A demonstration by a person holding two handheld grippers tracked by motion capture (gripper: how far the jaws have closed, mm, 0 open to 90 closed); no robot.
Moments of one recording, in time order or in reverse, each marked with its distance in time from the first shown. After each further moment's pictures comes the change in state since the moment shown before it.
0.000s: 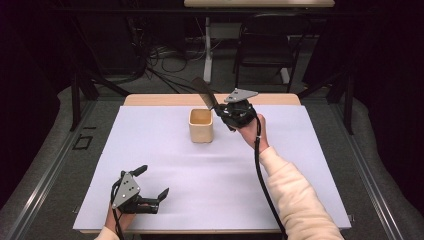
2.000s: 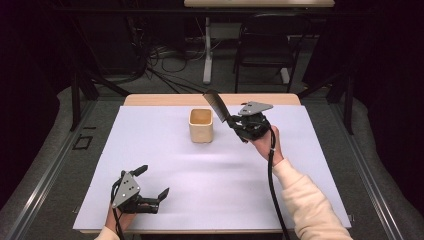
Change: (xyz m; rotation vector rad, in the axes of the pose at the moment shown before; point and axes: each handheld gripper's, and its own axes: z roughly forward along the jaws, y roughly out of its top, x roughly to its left) left arm 0.001 0.000 0.000 -0.005 -0.009 -0.008; right arm -0.003 -0.036 -0.033 0.036 0.011 -0.005
